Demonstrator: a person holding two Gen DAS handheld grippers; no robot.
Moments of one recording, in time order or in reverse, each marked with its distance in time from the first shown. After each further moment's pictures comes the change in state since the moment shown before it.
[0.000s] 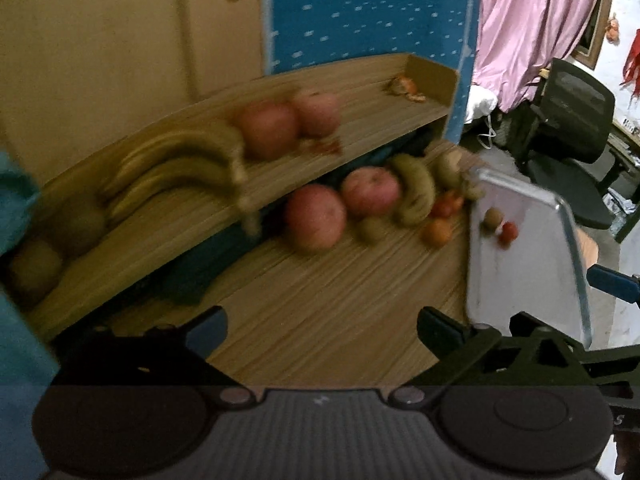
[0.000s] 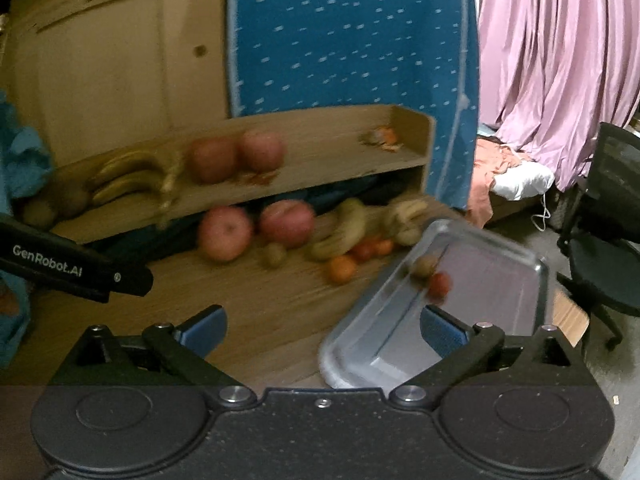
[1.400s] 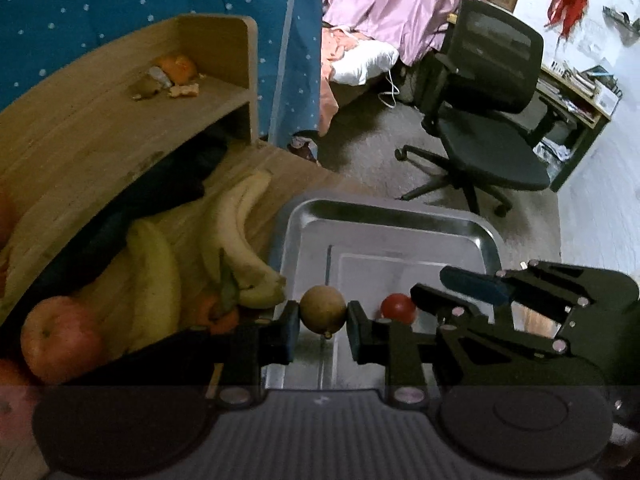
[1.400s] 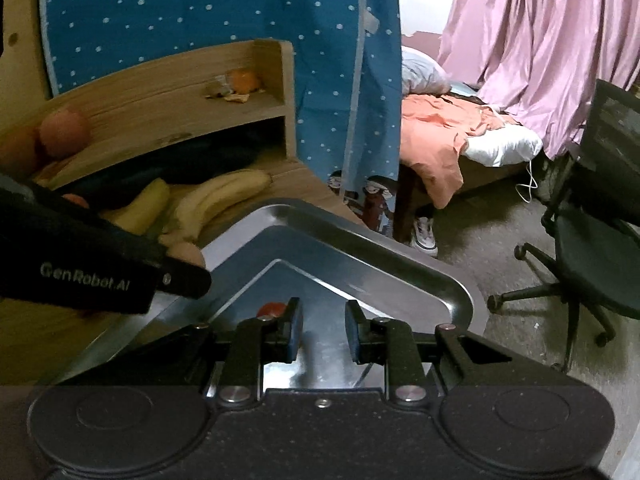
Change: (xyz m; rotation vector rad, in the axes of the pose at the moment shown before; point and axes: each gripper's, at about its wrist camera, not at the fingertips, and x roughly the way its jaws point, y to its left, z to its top) left arm 0.182 -0.220 0.116 0.190 0.105 -0.236; right arm 0.173 -0.234 0.039 0.029 0.096 -0.037
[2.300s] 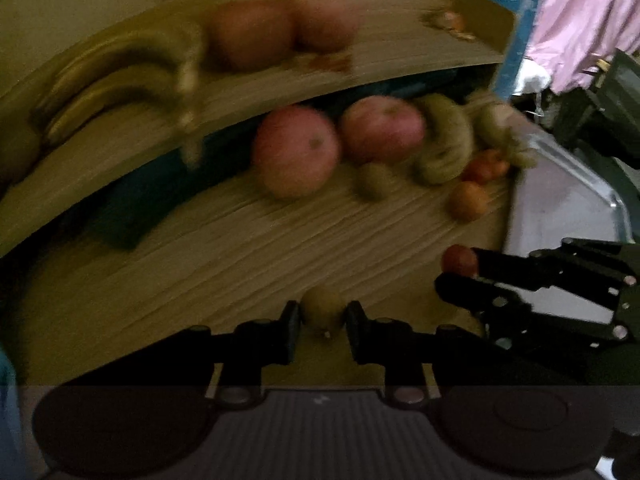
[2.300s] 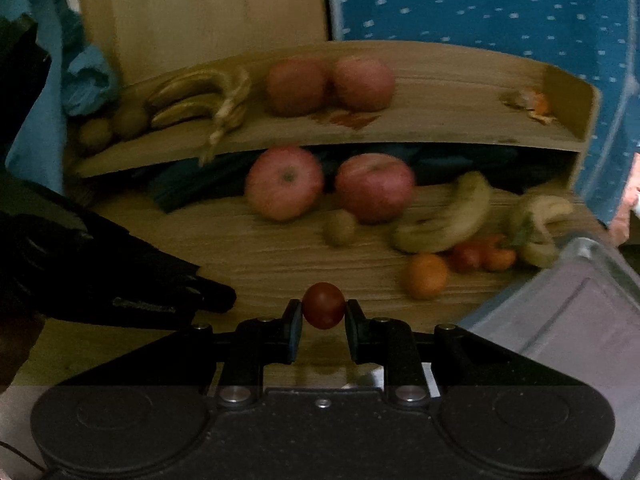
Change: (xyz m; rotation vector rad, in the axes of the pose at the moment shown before) left arm -0.108 0.123 -0.146 -0.353 0.050 0.274; right arm -0.039 0.179 -0.015 -0.275 0.038 0.411
